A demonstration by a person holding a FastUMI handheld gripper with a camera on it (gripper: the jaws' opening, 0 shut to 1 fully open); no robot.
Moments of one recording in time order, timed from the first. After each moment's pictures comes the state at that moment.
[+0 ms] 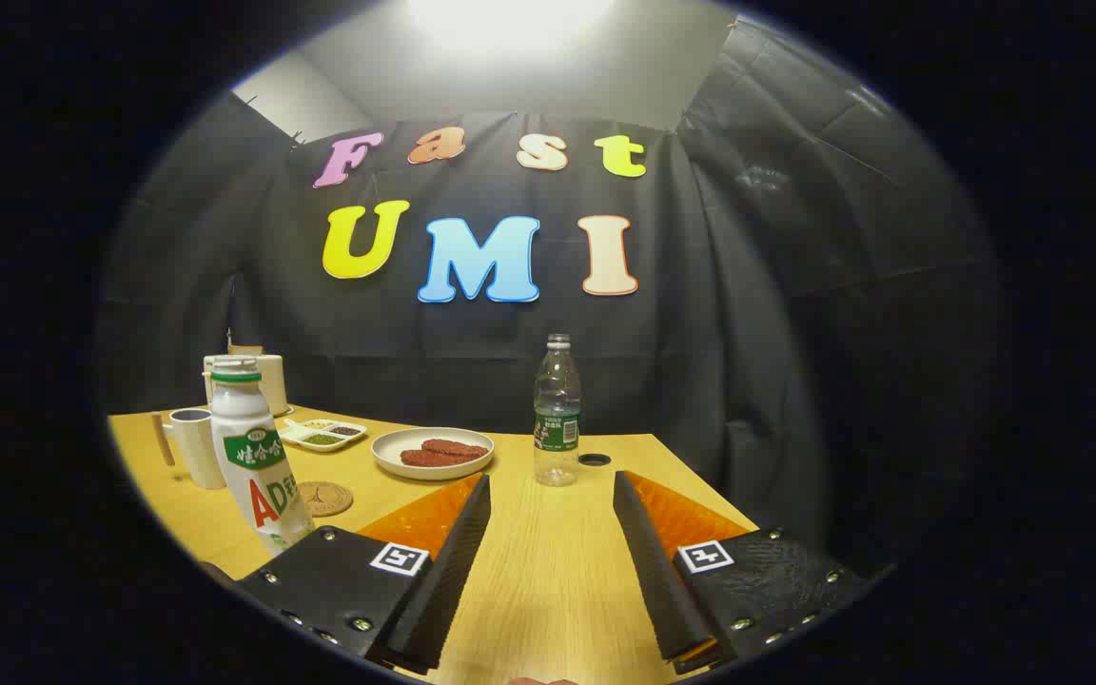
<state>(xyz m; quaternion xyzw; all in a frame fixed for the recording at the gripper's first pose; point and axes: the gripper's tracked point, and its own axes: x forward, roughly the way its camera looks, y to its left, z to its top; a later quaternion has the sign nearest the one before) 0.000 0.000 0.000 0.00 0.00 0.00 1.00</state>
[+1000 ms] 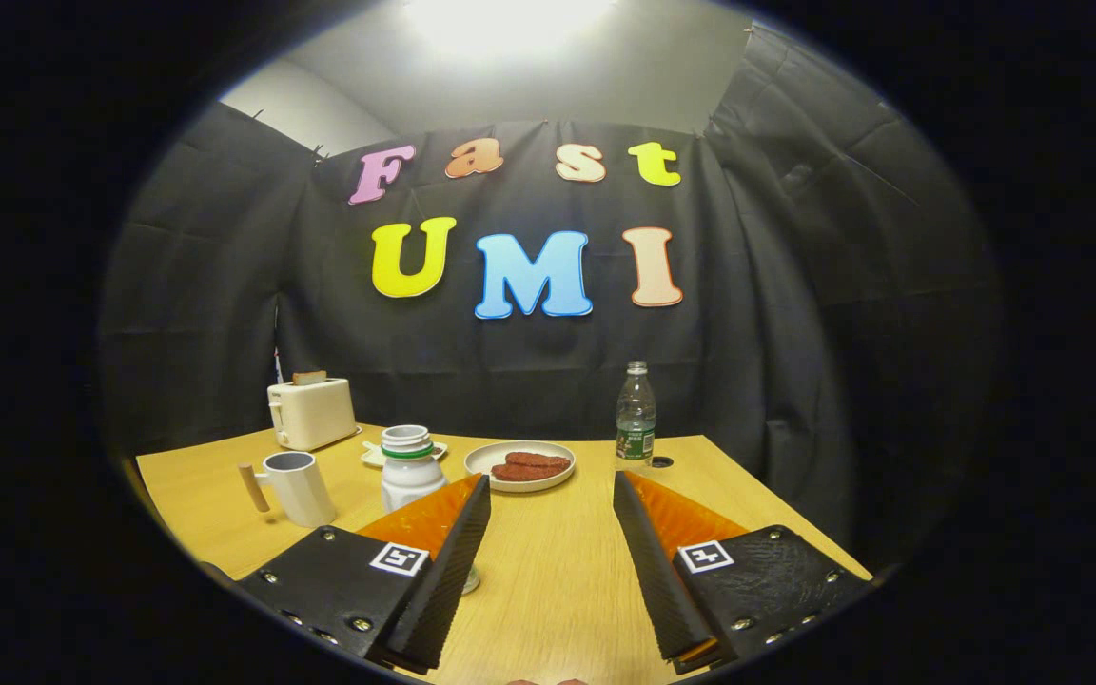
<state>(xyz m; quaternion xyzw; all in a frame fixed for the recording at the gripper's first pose) -0.071 0.098 0.035 0.02 0.03 0.05 1.00</state>
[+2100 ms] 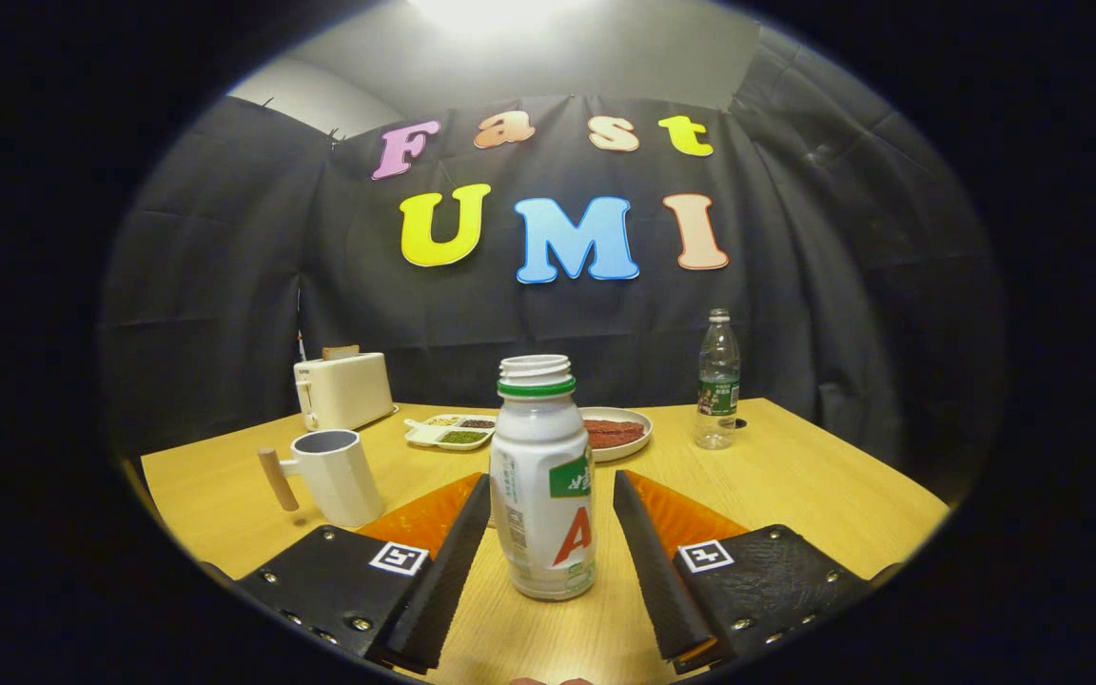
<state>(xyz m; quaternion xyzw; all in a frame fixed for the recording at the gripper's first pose) -0.038 0.201 -0.022 0.03 0.06 0.08 0.99</state>
